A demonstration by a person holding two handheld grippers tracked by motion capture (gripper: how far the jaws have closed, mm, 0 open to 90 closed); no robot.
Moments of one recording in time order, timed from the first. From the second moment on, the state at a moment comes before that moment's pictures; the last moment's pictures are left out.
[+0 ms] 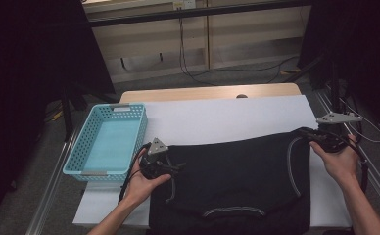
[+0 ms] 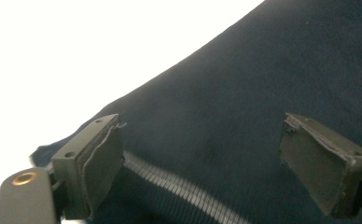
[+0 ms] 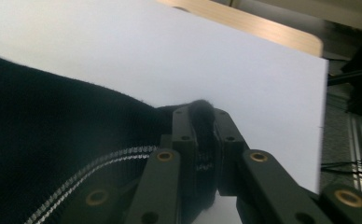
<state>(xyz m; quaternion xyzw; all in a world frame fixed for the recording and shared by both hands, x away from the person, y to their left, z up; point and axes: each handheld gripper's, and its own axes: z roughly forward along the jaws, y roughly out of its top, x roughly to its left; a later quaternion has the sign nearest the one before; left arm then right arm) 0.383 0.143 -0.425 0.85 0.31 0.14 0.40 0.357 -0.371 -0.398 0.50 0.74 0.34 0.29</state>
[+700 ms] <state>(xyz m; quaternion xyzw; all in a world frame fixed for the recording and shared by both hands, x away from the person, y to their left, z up) 0.453 0.131 -0.437 0.83 0.38 0.16 0.37 0.355 -0.400 -0.412 0.53 0.72 0.35 0.28</state>
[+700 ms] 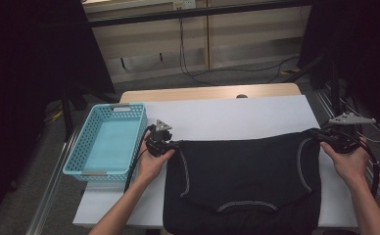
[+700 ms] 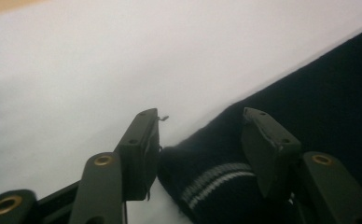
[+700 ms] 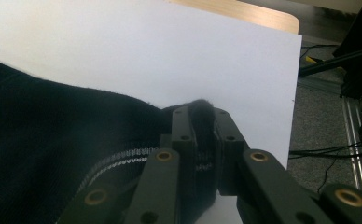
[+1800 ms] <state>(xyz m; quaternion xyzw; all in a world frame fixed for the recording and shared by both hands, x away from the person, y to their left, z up) 0.454 0.136 -0.451 0.84 0.39 0.06 0.37 0.356 -0.396 -0.424 0.52 0.74 0.34 0.26</state>
